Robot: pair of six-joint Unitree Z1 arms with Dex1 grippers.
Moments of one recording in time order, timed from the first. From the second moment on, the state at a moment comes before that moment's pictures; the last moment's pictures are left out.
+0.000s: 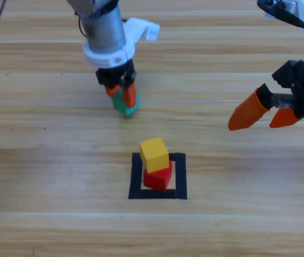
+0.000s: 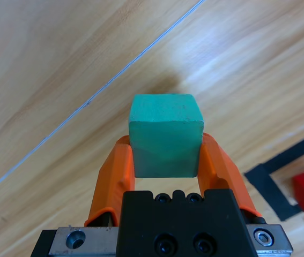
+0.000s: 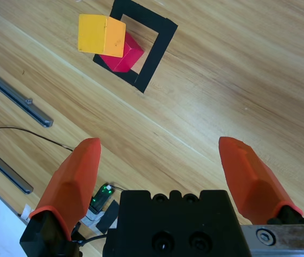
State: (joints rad) arm 0 -0.50 2.52 -2.42 1.35 -0.07 0.09; arm 1 0.64 1.75 -1.29 0.72 0.37 0.27
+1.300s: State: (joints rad) arm 0 -0.52 2.04 -1.97 1.41 -0.06 -0.29; arm 1 0.64 1.75 -1.29 0.72 0.37 0.26
